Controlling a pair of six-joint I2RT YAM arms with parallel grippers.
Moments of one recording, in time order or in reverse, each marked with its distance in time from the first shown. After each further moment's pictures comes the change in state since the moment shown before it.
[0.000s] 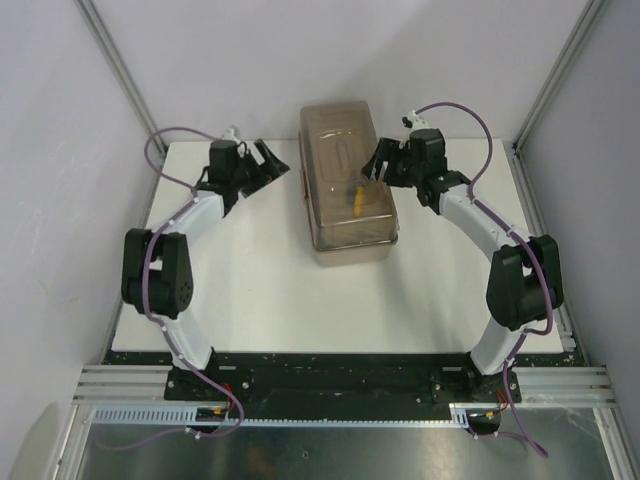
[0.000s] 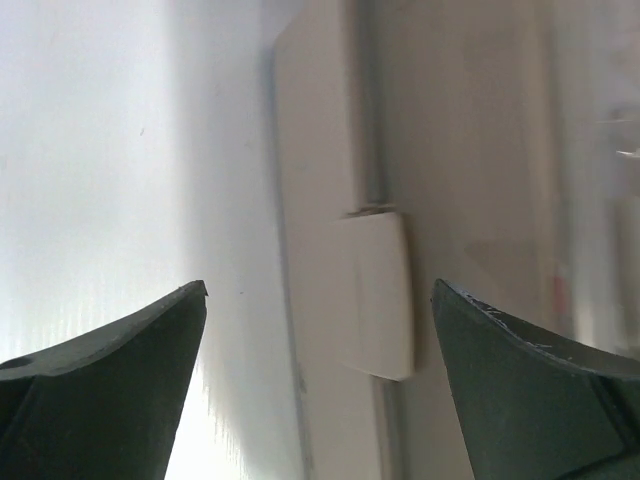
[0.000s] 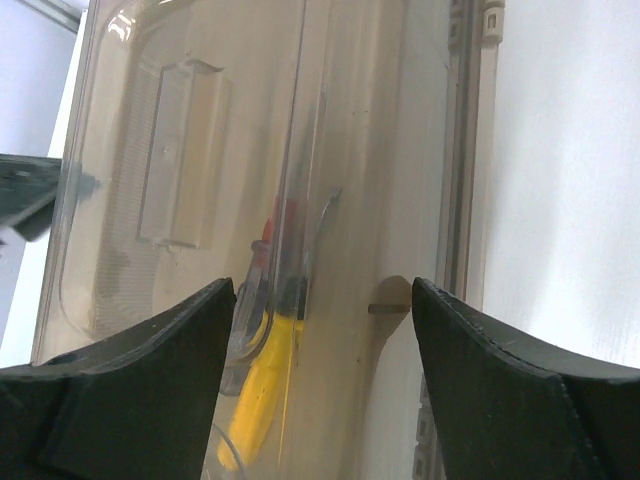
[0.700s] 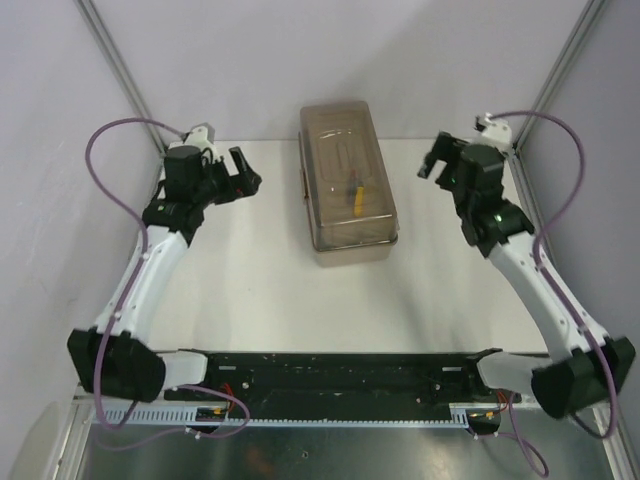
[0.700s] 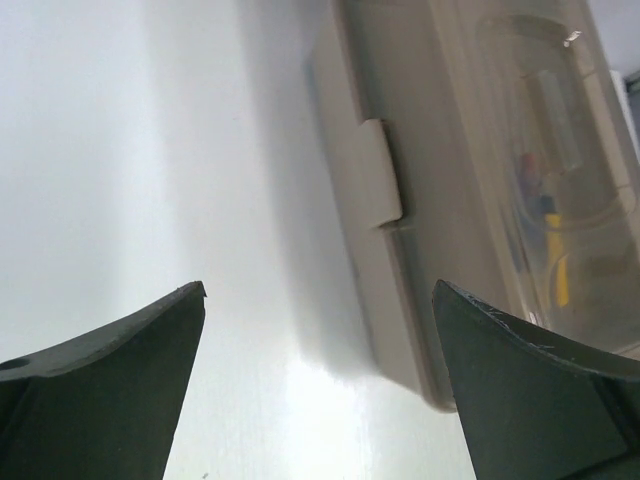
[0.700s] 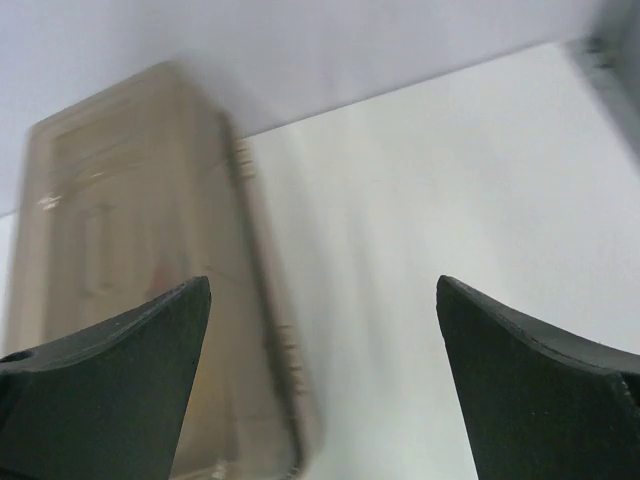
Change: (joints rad) left arm 0.012 -0.521 -0.039 -0.393 -0.090 0.320; right arm -0.005 -0.449 -0.118 -0.147 0.498 -0.064
